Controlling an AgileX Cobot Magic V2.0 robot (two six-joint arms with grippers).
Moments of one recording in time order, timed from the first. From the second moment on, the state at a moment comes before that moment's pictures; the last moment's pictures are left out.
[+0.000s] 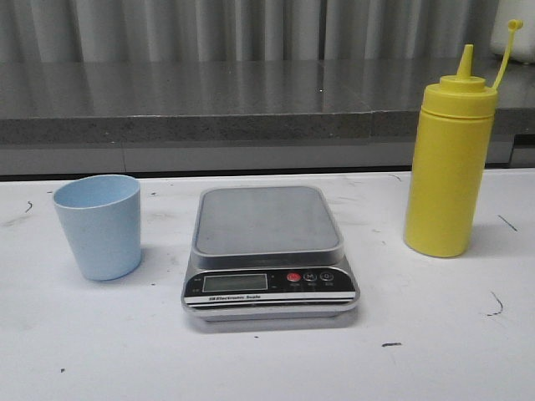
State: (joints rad) left arm 0.01 -0.01 0.00 -0.06 0.14 0.00; right arm 0.03 -0.01 0.03 0.07 0.16 -0.03
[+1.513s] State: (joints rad) left arm 0.02 0.39 -0.50 -0.02 0.23 0.00; right arm 0.03 0.46 -0.59 0.07 0.46 -0.03
